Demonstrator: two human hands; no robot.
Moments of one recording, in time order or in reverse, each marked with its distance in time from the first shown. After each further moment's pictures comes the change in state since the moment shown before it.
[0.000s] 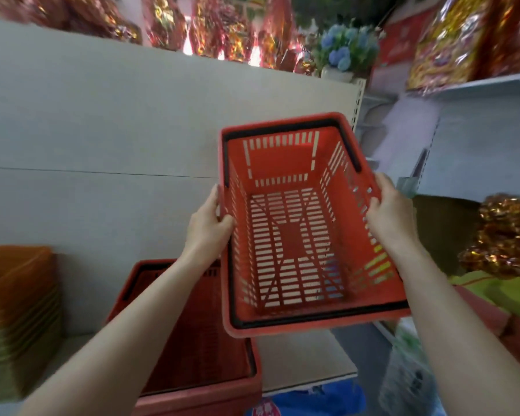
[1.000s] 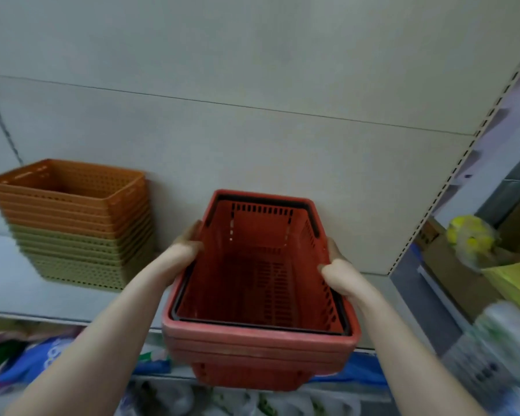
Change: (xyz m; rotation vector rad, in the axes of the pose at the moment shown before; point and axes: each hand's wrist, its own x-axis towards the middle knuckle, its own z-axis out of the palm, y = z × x) left_hand -0.066 -0.193 -0.130 0.014 -0.053 -0.767; right_hand -0.148 -0.054 0.218 0.236 -1.020 0.293
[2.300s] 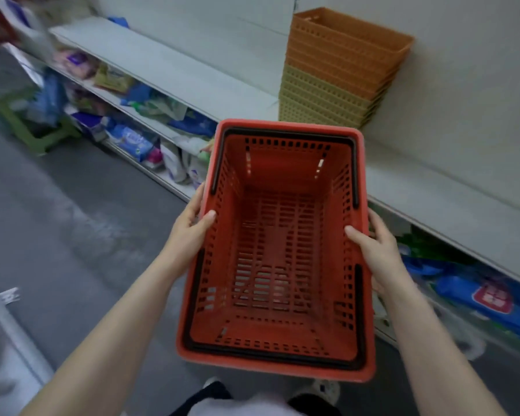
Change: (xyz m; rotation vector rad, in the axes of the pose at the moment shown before) left_hand -0.360 -0.282 -0.268 -0.374 0.466 -0.031; right_hand -0.260 -0.075 0.323 0.613 -0.417 -0.079
